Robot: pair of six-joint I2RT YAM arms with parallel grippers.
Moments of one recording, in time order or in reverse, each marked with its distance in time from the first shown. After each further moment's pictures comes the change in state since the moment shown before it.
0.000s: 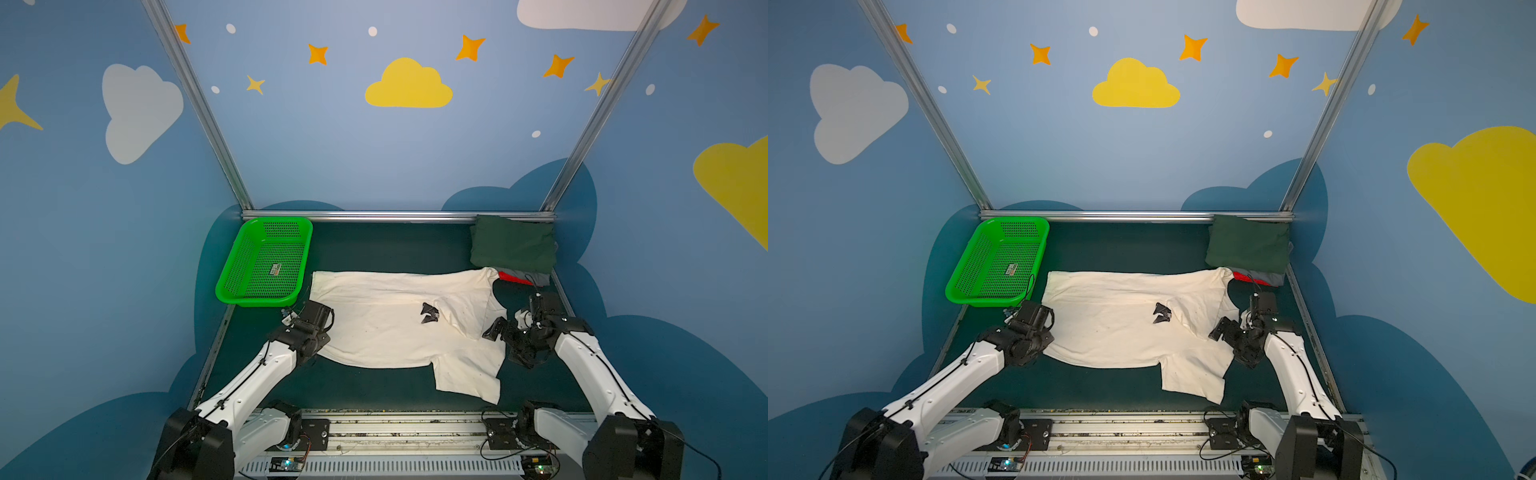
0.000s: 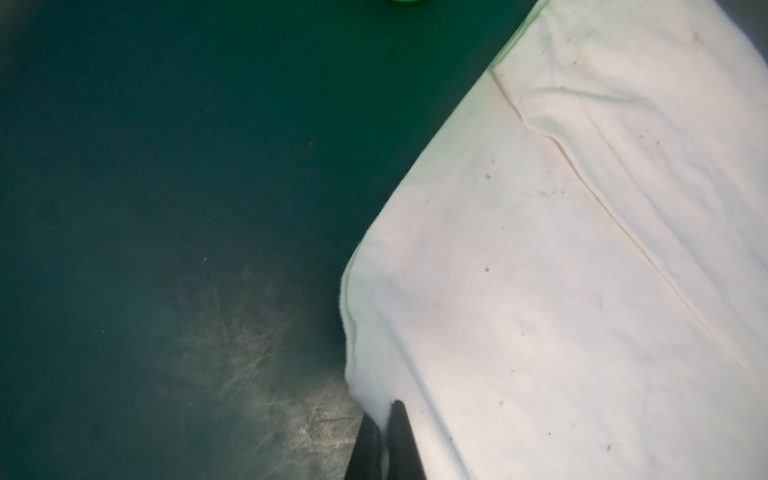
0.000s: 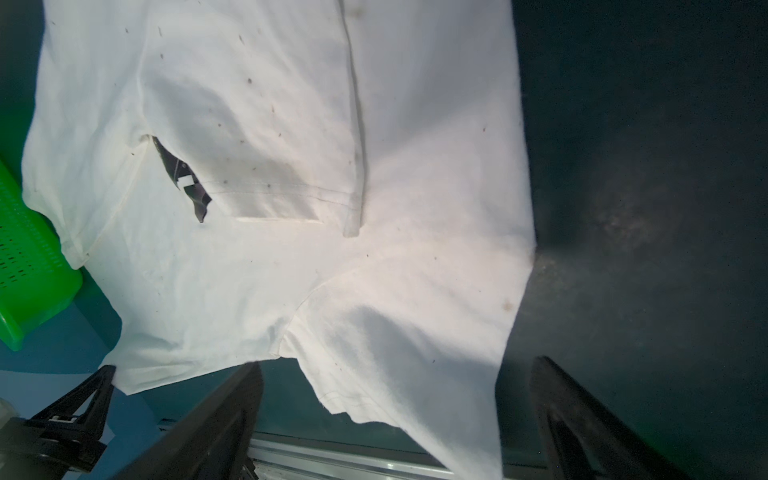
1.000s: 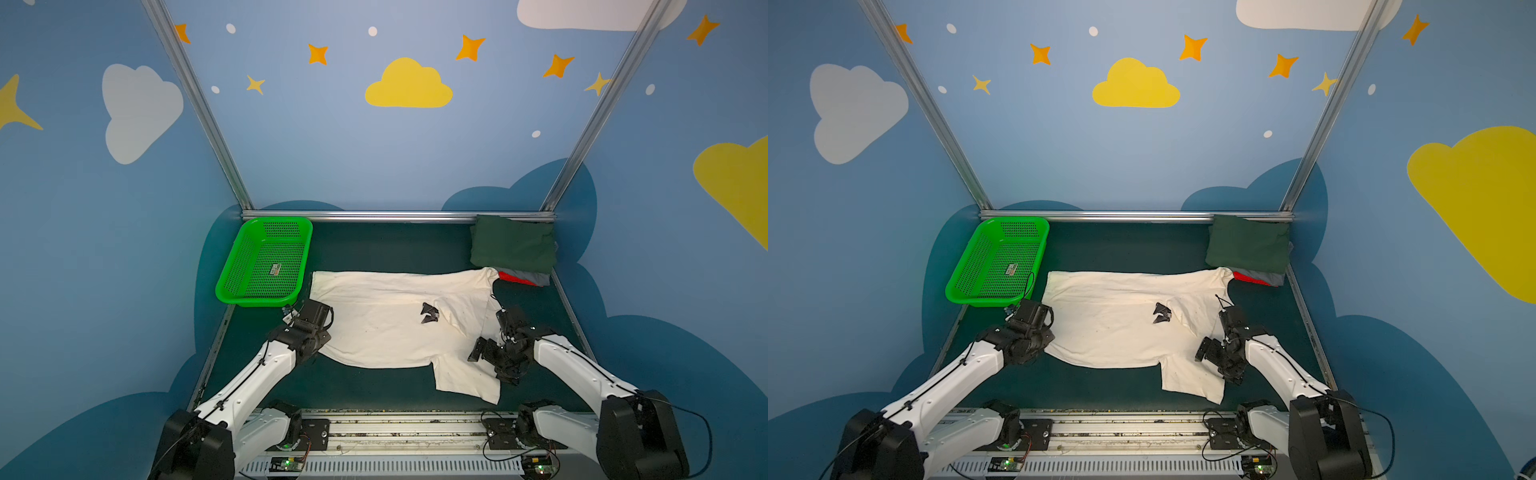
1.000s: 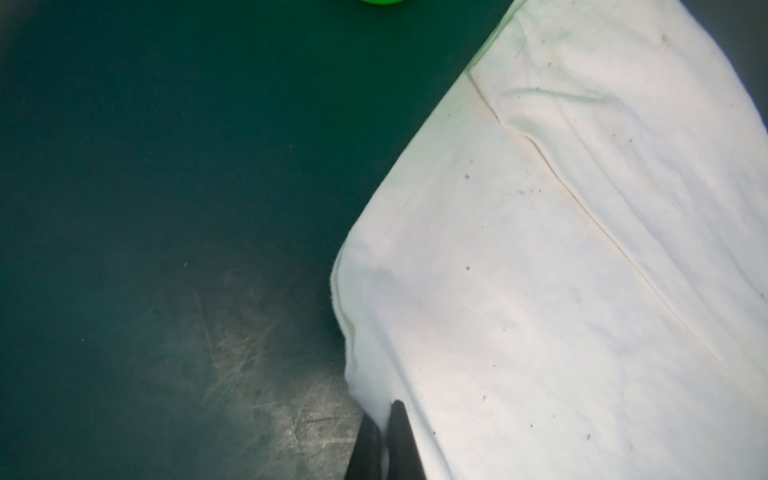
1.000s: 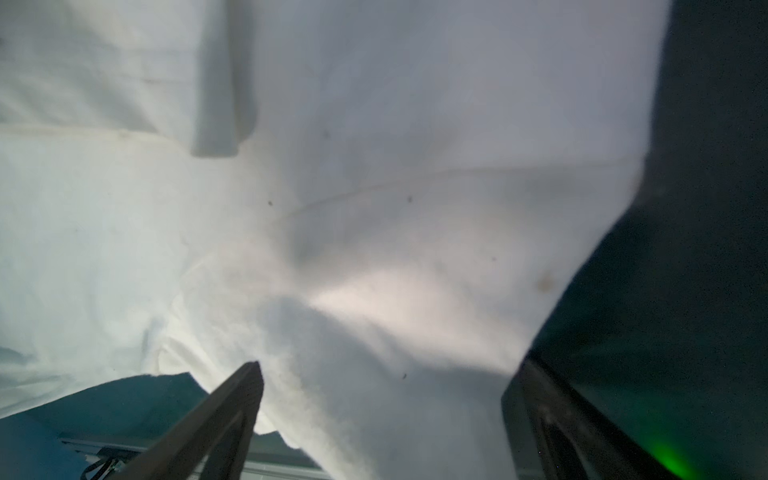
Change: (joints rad) left arm 0.008 -0.003 0.001 0.017 0.027 0.018; right arm 0.264 0.088 -0.143 0.105 0.120 0.180
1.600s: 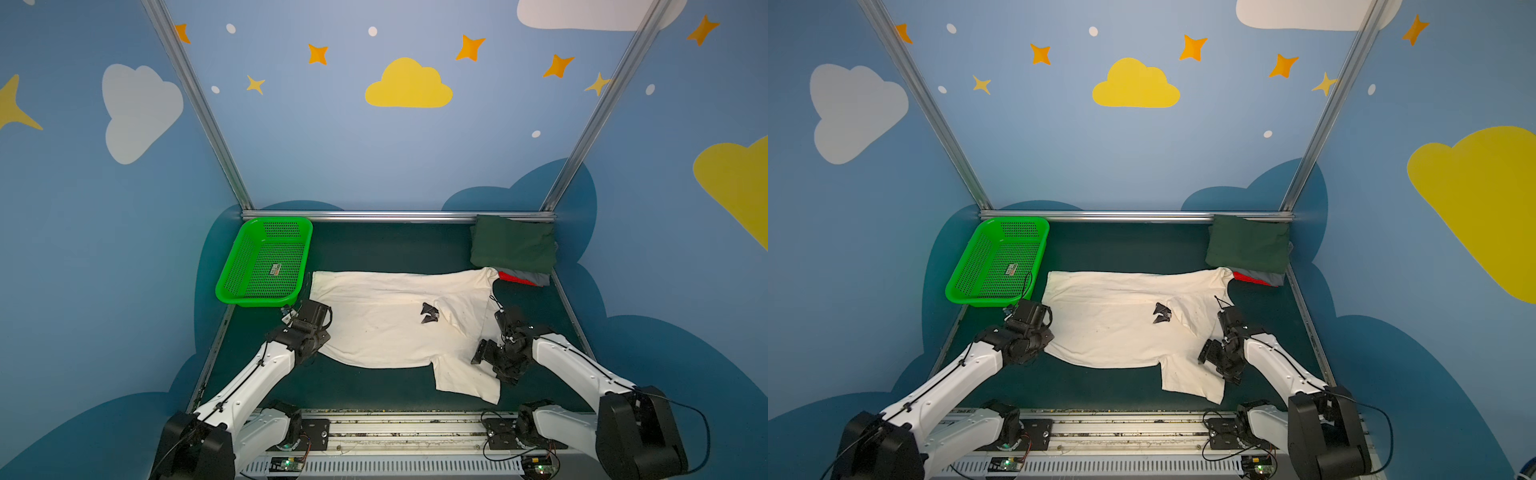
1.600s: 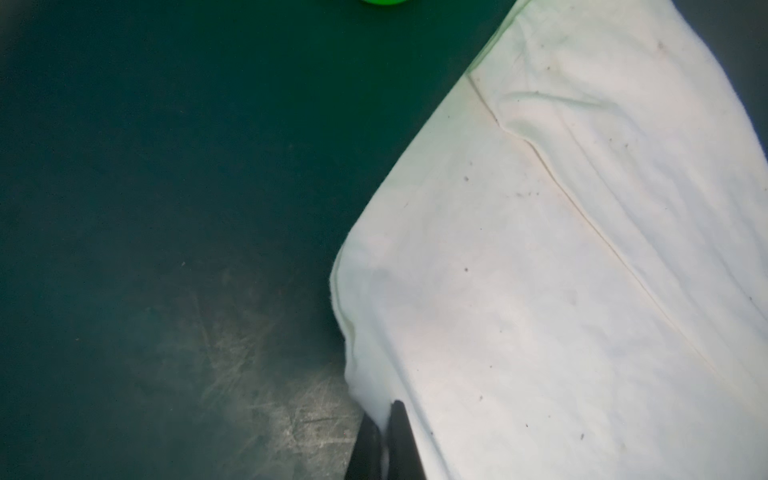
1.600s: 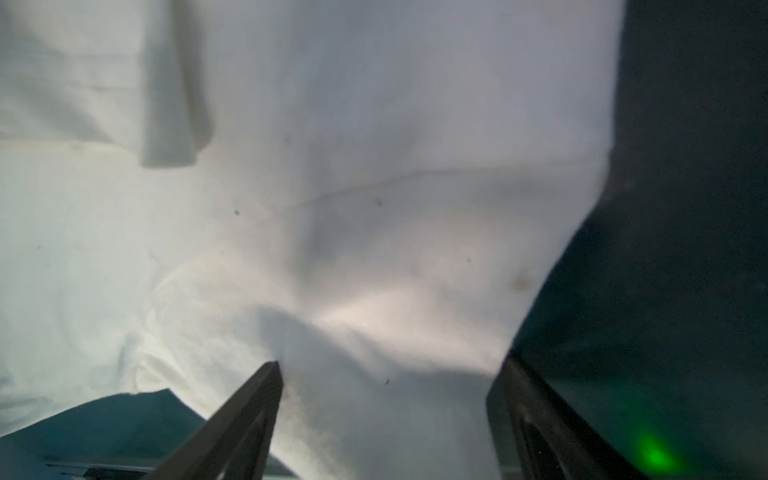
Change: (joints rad) left arm 0.015 -0.008 -0.004 0.006 0.019 0.000; right arm 0.009 -0.006 -0.008 -0.006 0.027 0.022
